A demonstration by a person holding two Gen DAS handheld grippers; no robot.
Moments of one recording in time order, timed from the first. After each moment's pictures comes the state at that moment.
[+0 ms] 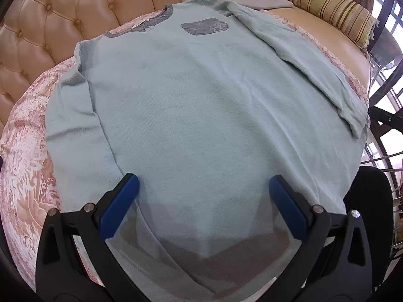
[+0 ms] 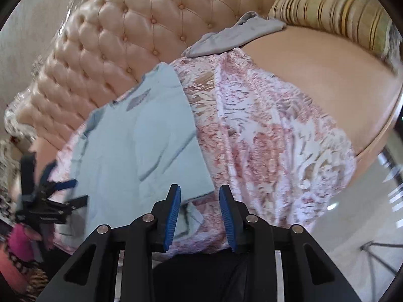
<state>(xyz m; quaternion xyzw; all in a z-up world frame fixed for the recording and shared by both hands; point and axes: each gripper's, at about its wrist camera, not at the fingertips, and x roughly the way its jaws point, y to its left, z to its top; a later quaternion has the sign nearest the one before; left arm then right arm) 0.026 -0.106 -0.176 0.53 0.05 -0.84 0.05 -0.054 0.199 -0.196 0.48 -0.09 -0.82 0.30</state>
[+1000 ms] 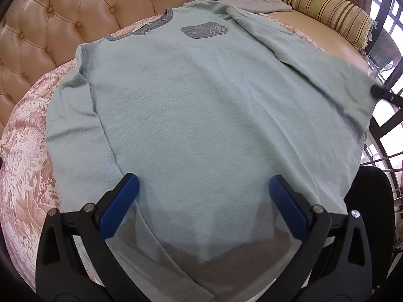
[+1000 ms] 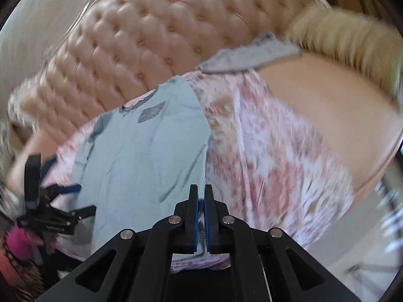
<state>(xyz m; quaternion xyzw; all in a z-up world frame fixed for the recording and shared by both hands) 0.036 -0.102 -0.174 0.52 0.05 -0.85 0.05 -0.054 0.167 -0.149 0.43 0.01 -0.85 0.30</state>
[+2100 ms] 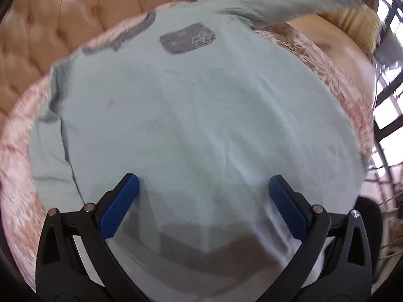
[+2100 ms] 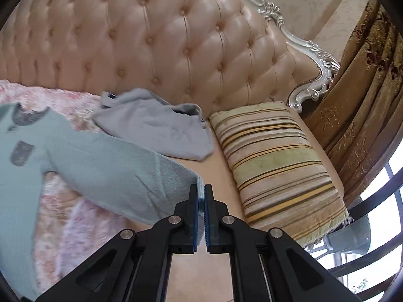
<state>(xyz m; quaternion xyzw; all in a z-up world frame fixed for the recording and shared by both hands) -0.023 -0.079 -0.170 0.54 0.04 -0.84 0.05 -0.297 0.174 -0.037 0.34 0.32 -0.87 0.13</state>
